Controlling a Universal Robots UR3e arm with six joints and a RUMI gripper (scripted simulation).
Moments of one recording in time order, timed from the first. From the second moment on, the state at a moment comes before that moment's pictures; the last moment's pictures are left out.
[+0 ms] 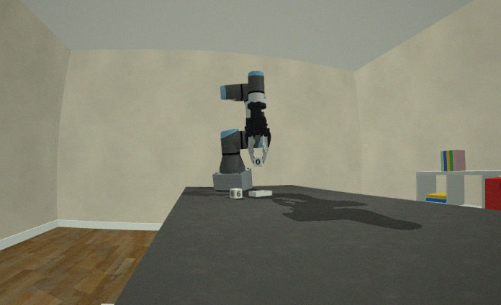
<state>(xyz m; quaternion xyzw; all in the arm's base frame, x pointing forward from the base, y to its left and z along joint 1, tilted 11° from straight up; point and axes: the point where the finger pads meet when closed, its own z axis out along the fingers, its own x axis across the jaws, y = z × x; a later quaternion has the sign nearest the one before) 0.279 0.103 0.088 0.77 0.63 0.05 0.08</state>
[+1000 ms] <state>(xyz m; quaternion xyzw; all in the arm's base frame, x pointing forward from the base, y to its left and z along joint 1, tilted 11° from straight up) 0.280 0.109 0.088 0.96 0.27 0.08 0.05</state>
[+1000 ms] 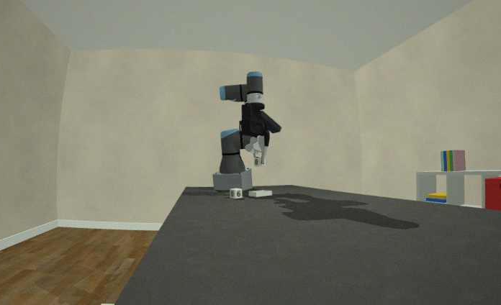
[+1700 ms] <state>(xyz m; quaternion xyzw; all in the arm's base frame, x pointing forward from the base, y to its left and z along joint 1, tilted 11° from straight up) 0.283 0.108 0.089 1.00 -0.02 0.09 0.03</state>
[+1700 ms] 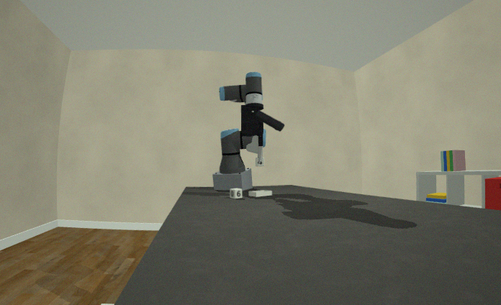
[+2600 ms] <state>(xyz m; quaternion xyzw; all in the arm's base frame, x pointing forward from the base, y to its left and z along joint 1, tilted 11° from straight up) 0.287 0.100 0.090 0.93 -0.36 0.09 0.00</state>
